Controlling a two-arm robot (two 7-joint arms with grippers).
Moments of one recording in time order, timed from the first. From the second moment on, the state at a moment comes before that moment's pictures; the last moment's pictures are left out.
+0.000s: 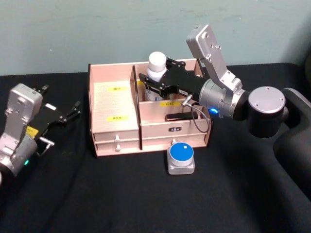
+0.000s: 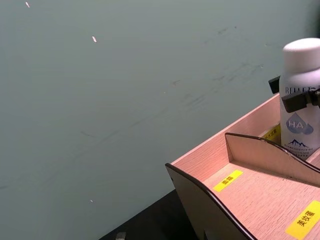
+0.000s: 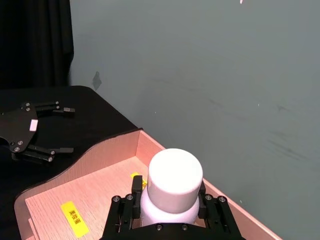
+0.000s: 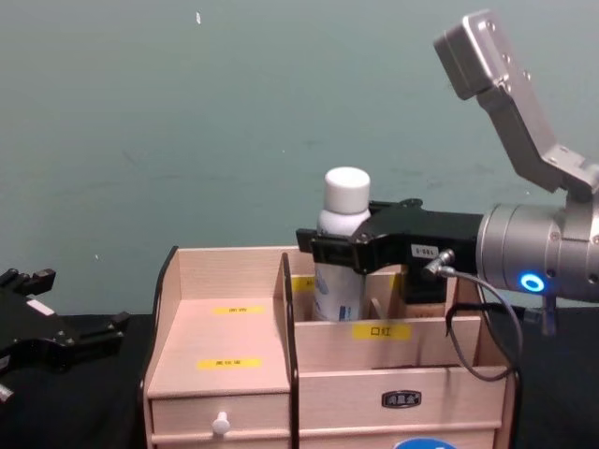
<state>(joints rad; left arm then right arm) -0.20 0.60 0.45 -1.41 -0.25 -0.12 0.03 0.58 0.25 -0.52 -1.16 0.22 0.00 0.51</state>
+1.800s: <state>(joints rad) -0.20 0.60 0.45 -1.41 -0.25 -0.12 0.03 0.55 0.28 -0.52 -1.21 0.21 0.05 0.52</state>
